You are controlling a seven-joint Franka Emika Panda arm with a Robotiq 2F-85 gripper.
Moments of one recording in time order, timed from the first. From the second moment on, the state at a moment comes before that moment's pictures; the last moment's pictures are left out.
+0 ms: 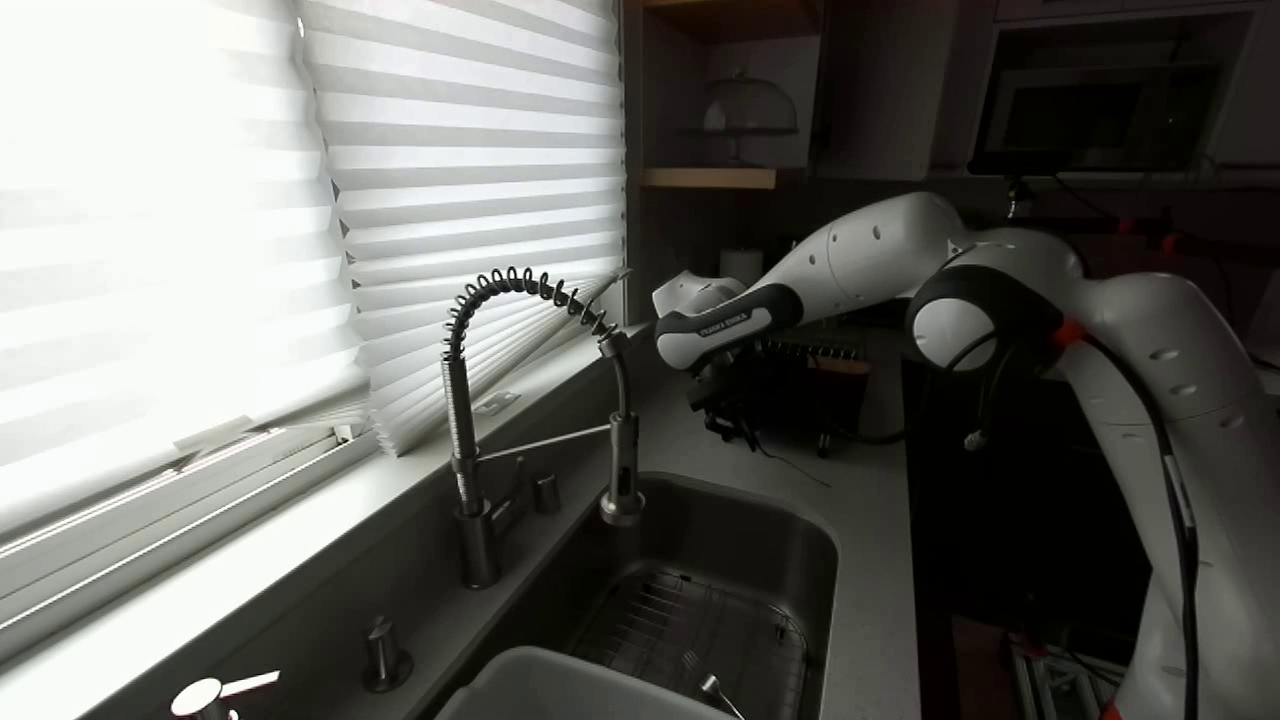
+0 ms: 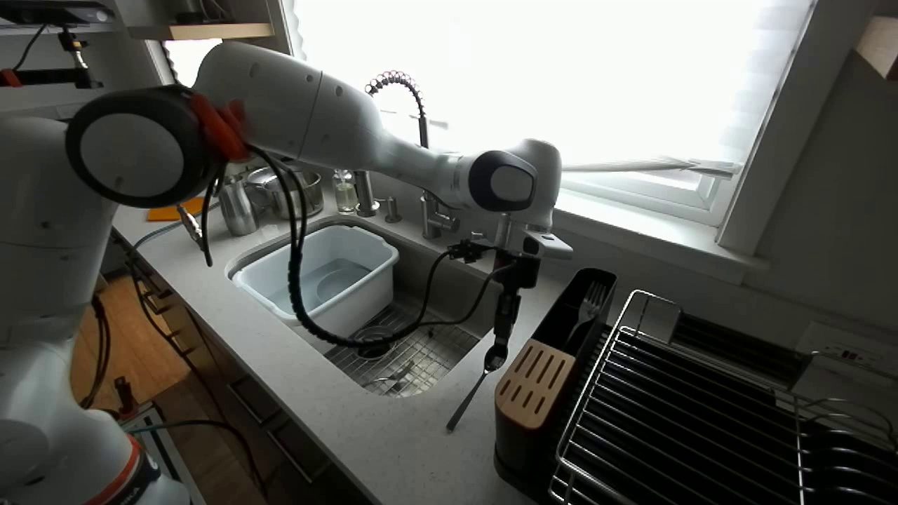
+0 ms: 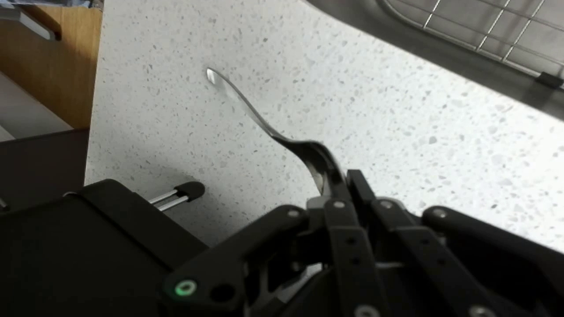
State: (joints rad) arm -0.18 0.55 -0.31 -1.51 -0.19 1.68 0.72
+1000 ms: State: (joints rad) arm -0.18 0.57 -0.32 -1.49 -0.21 1.68 0.74
